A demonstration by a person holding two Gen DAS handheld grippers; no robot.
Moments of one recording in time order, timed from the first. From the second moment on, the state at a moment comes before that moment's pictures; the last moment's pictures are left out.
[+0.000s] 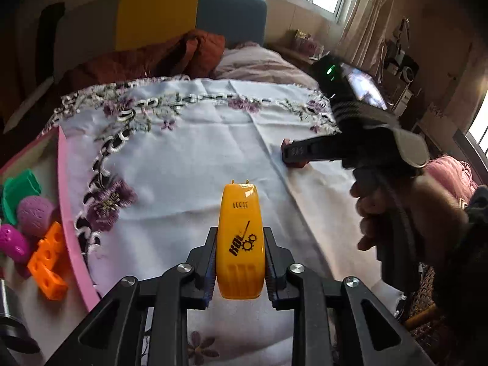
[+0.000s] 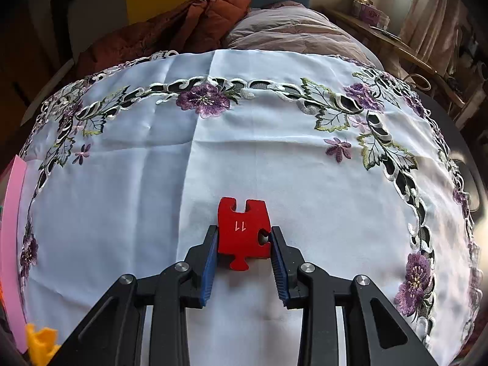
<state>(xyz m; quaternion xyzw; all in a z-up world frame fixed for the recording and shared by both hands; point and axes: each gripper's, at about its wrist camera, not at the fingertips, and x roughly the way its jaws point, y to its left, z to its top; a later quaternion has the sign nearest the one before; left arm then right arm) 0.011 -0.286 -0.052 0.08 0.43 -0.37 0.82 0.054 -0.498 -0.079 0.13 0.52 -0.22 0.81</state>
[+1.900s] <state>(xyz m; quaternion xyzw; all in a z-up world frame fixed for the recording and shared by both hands) 0.038 -0.095 -0.047 -0.14 0.52 -0.28 0.80 0.054 -0.492 -0.076 0.10 0.53 -0.21 0.82</state>
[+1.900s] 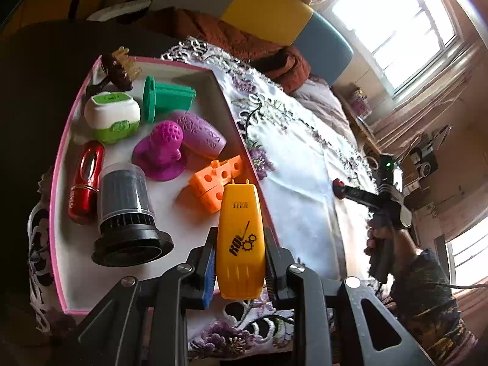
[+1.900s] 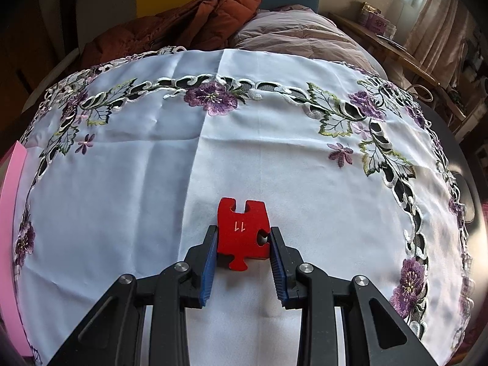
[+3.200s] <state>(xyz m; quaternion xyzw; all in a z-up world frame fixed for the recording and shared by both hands) 0.025 -0.074 -0.027 -0.02 0.46 -0.21 0.86 0.057 -0.478 -0.067 0.09 0.52 -0.18 0.83</state>
